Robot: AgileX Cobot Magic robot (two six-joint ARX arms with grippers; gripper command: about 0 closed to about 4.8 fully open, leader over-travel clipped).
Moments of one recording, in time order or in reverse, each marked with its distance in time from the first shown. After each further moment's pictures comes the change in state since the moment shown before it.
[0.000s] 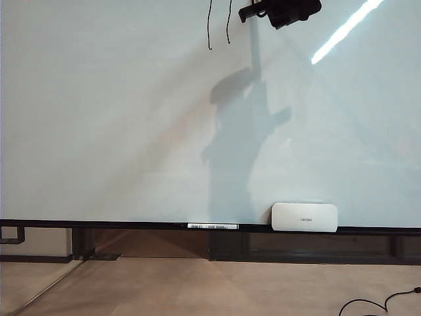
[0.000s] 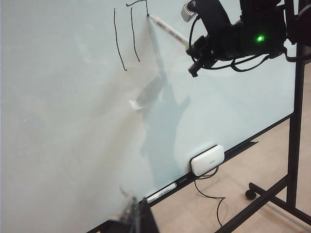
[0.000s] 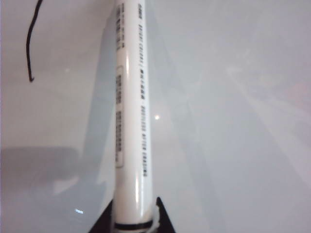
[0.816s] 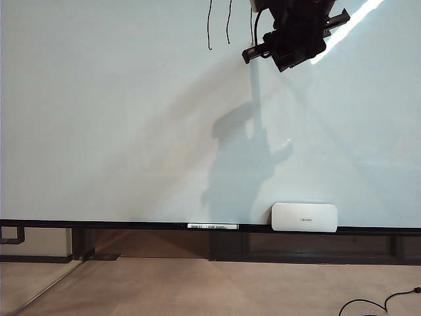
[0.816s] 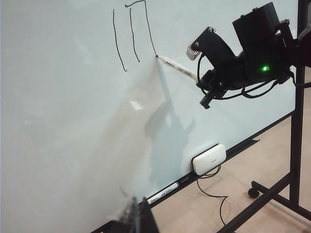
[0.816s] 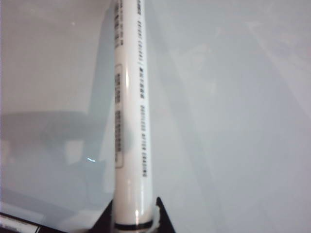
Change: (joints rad) left arm 0.000 0.000 0.000 0.000 0.000 0.021; right arm 0.002 0.001 -0.136 -0.049 -0.002 0.070
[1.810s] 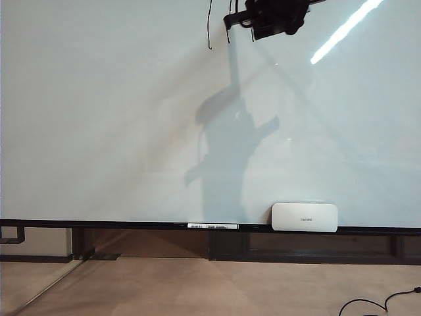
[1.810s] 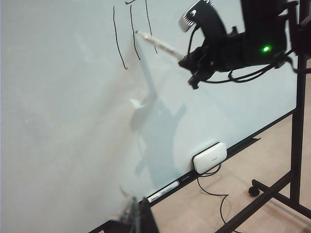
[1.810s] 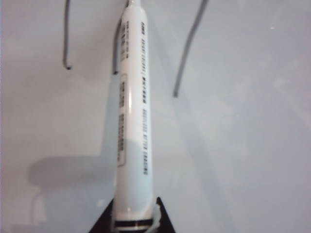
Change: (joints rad) left arm 0.000 0.000 0.000 -0.006 -0.002 0.001; right arm 0.023 0.006 0.058 0.140 -0.152 -0.042
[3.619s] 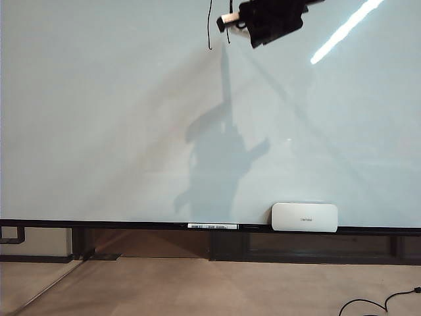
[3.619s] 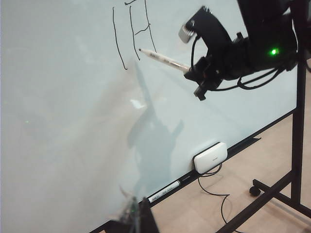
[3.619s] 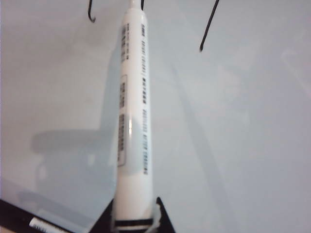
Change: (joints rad) left arm 0.000 0.000 0.000 0.000 -0.001 0.003; right arm 0.062 -0.042 -0.022 -0.163 0.092 0.047
